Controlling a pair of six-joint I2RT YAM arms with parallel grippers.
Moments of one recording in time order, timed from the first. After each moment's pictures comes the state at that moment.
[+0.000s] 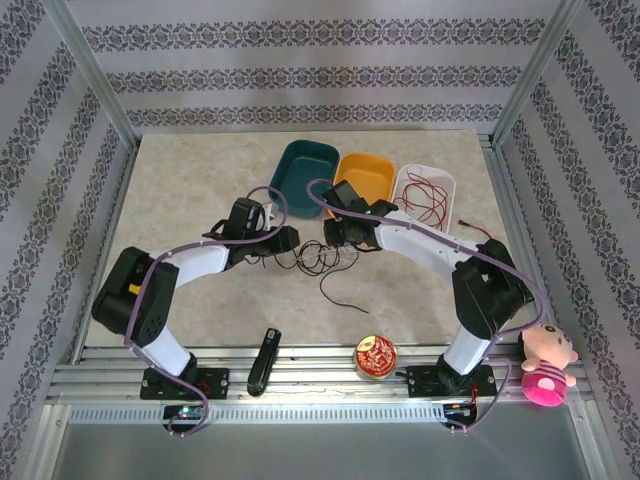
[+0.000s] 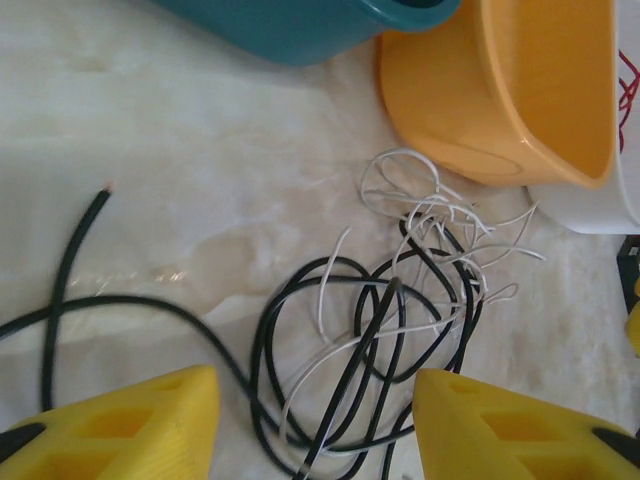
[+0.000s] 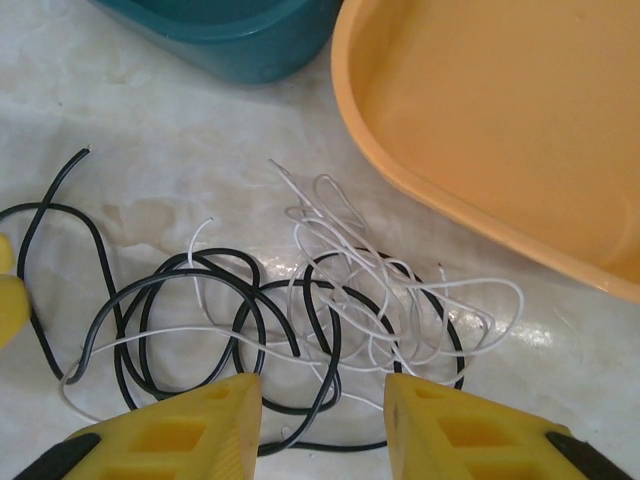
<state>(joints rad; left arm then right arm) -0.38 1.65 0.82 0.06 0.42 -0.63 0.67 1.72 1.28 -0.62 0.12 0.44</state>
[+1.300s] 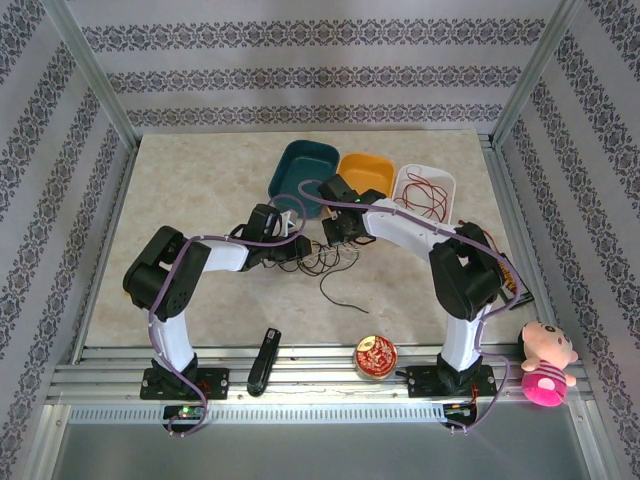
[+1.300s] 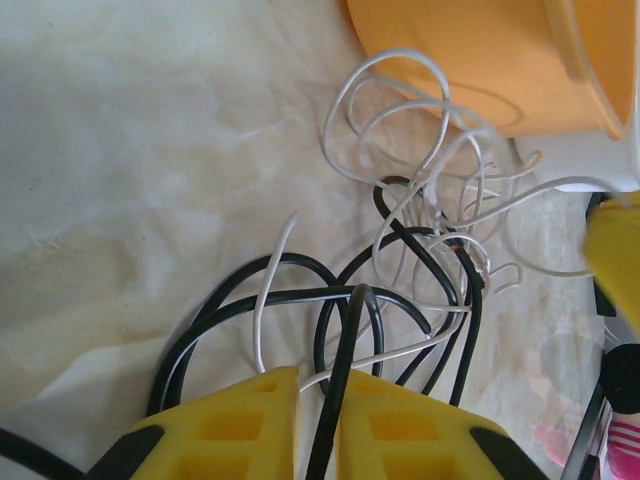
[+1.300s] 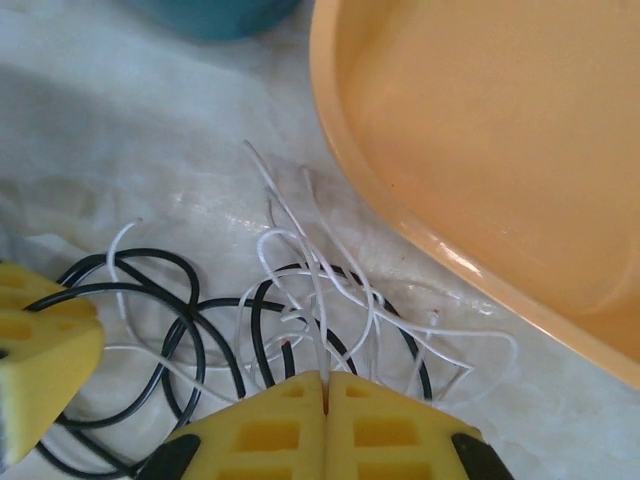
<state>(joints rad) -0.44 1.85 0.86 0.24 0.53 -0.70 0.63 1.85 1.39 -0.71 0.11 0.31</state>
